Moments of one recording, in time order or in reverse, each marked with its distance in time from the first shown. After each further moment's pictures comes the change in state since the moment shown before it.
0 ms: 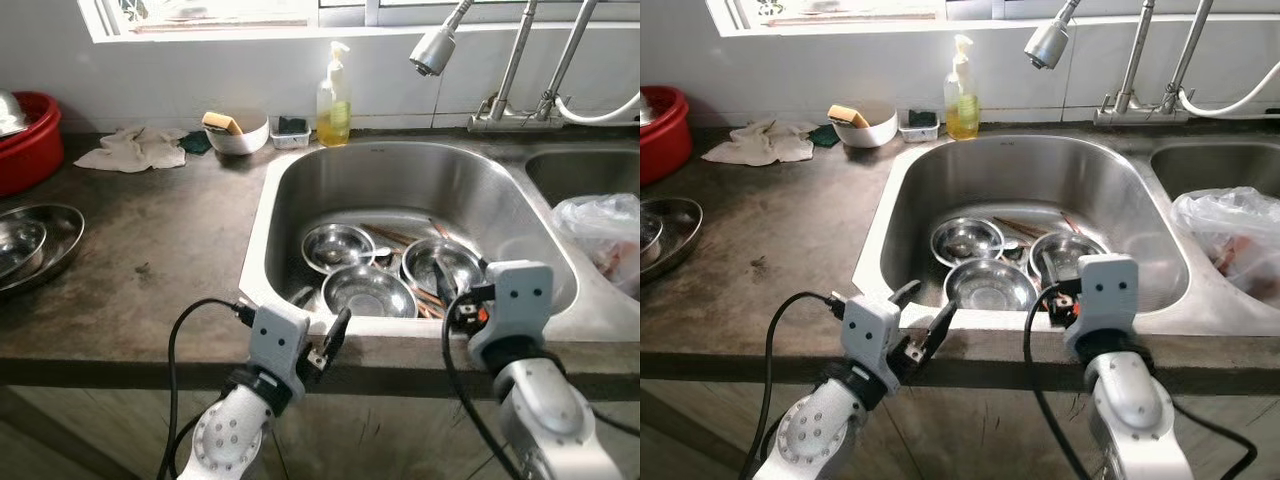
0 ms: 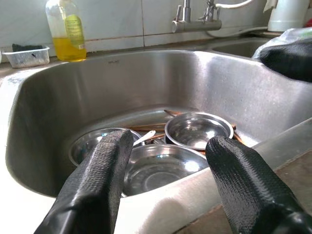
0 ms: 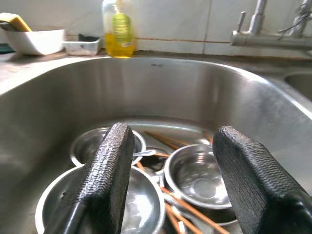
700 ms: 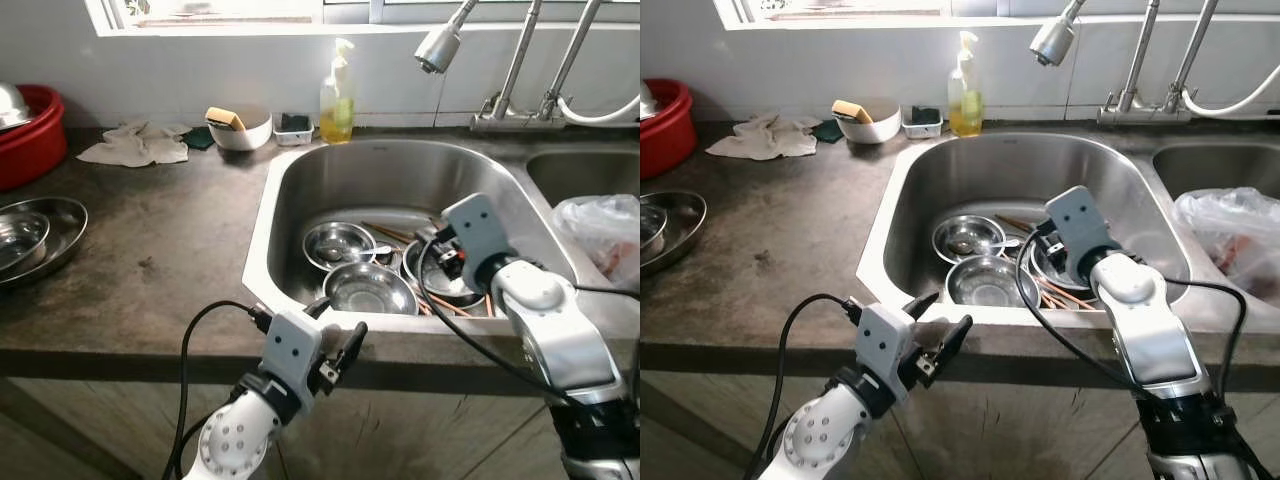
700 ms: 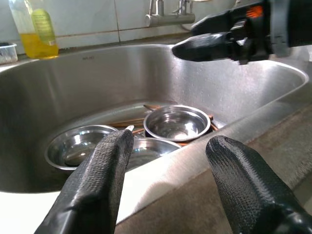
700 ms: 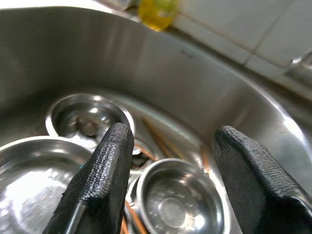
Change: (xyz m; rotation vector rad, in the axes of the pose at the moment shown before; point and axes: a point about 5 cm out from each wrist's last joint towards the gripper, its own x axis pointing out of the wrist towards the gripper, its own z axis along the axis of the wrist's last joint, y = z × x) left arm -0.002 -0.010 -0.003 0.019 0.020 -0.100; right arm 0.084 -0.028 0.016 -0.378 0.129 0.219
